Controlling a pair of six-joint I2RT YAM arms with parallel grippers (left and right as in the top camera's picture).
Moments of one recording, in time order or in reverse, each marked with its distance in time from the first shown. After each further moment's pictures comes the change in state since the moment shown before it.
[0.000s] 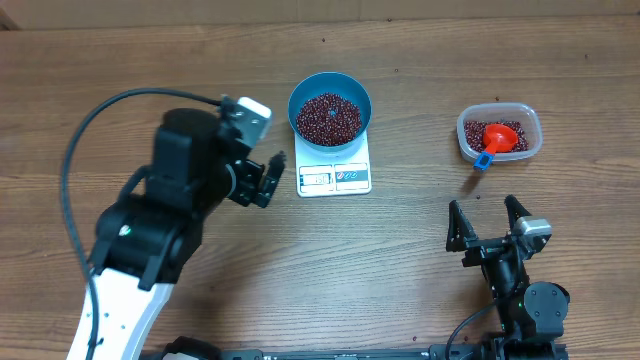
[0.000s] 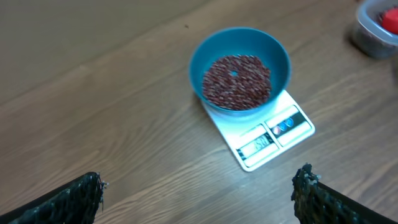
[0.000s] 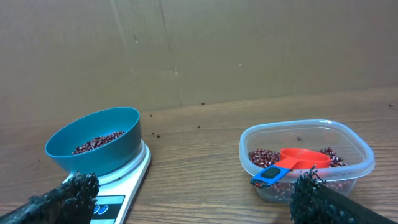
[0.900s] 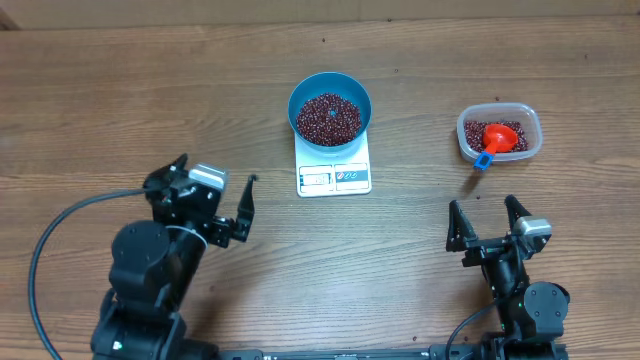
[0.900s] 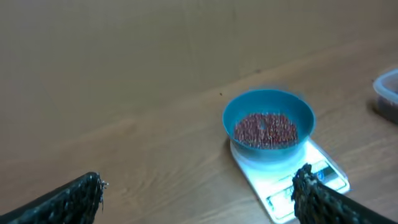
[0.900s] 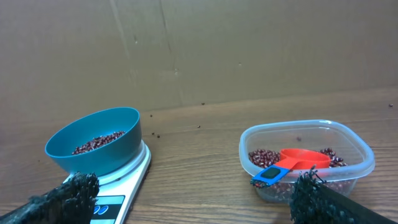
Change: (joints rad) left arm 0.105 -0.520 -0.581 0.514 0.040 0.005; right arm 0.000 0.000 0.000 0.001 0.000 0.000
